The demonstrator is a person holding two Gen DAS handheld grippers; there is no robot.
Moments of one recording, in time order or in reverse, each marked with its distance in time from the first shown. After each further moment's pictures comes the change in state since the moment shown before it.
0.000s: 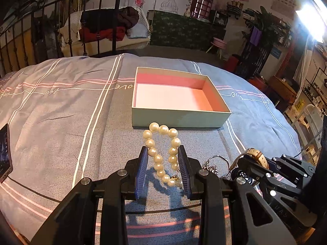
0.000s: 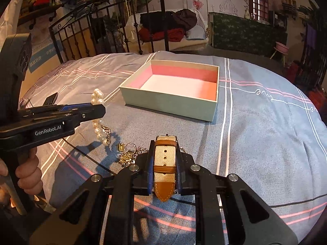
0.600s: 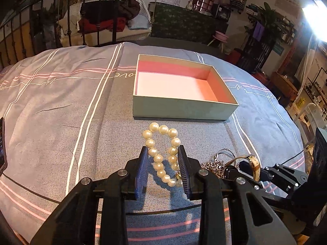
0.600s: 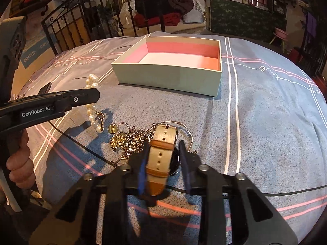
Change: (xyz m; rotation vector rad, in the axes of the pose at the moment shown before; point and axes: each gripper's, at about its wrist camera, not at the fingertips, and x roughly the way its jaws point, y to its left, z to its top) left arm 0.020 0.005 -0.004 -0.019 0.067 -0.005; right arm 0.031 -0.001 -0.023 0.050 0.114 0.001
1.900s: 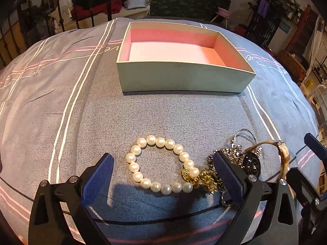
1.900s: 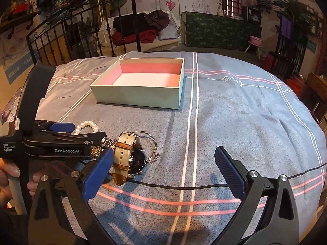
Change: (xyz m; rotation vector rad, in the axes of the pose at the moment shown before) left arm 0.054 -0.010 -0.010 0.063 0.166 0.081; right arm -0.041 -0.021 -0.006 0.067 -0.123 -0.159
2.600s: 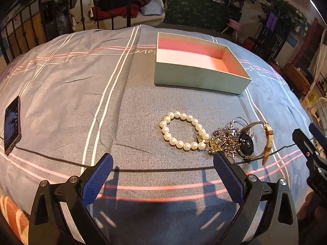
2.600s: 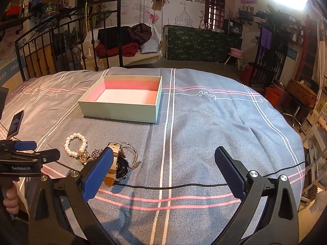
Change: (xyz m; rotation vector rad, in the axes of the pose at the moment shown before) left arm -0.056 0.026 -0.035 -0.073 -0.057 0.030; right arm -0.036 -0.007 -0.001 0.016 -0.098 -0.145
